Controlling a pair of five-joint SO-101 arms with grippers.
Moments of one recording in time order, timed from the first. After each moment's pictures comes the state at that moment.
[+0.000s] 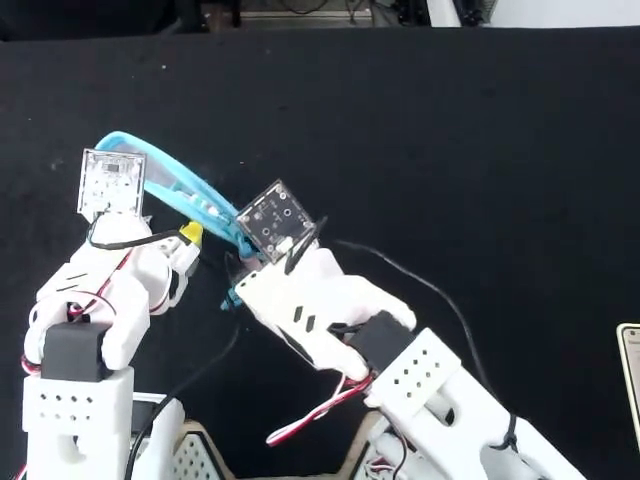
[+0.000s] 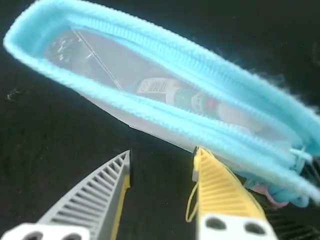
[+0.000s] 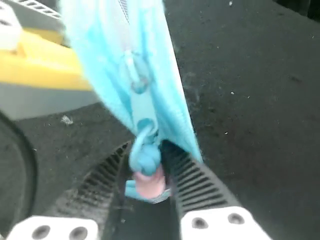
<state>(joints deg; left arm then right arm) -2.3 -67.6 45.6 67.2 -3.1 -43.1 -52.0 58.5 36.4 2.7</state>
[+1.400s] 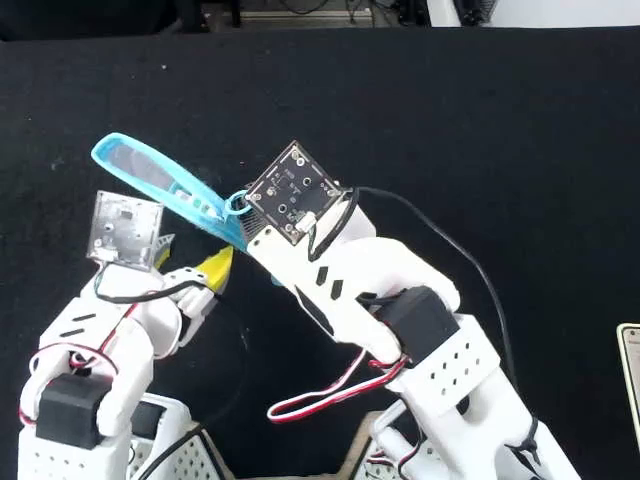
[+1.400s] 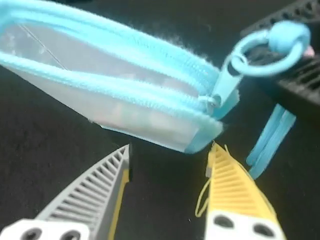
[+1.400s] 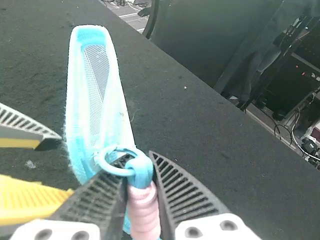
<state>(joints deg) 5.8 -82.6 49.2 72.0 -2.6 -37.4 -48.7 34.2 48.4 14.7</state>
